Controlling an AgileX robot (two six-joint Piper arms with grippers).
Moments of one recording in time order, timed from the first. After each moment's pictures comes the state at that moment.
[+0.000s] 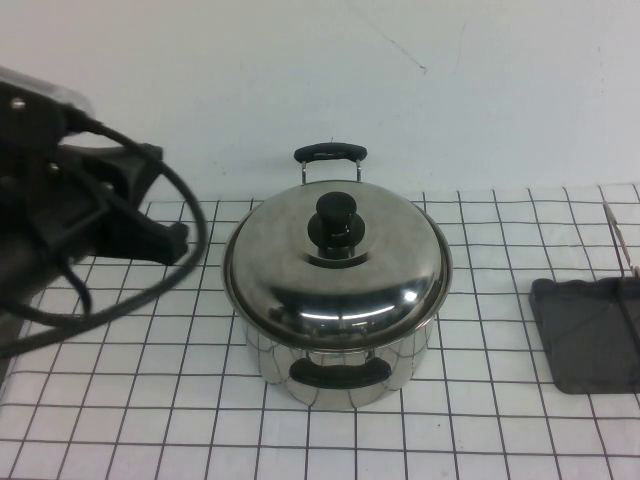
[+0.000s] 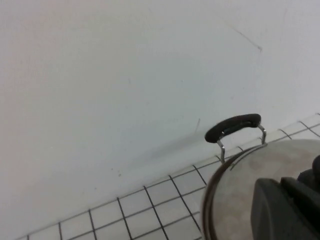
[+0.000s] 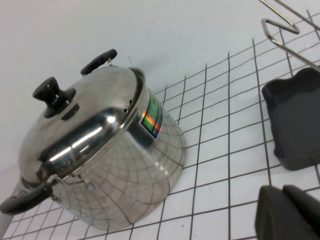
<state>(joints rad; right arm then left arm) -0.09 -0.01 0.03 0.94 0.49 -0.33 -0.40 1.07 -0.78 -1.57 0.08 1.61</state>
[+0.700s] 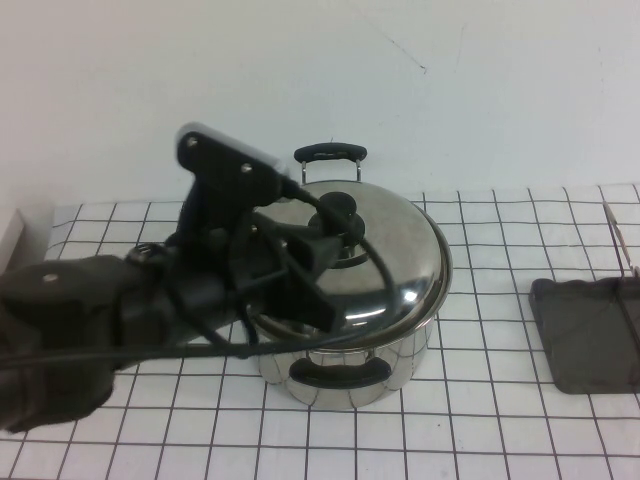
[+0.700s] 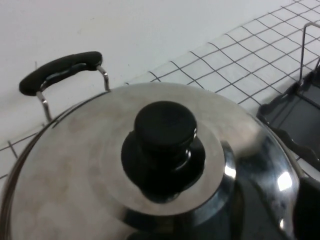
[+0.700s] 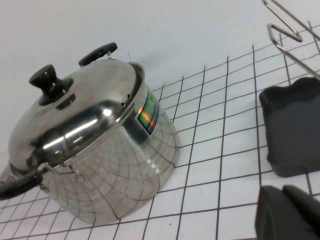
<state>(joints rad) -0.09 -0.01 0.03 0.94 0.49 -0.41 -0.67 1.34 -0.84 -1.72 0.10 1.65</state>
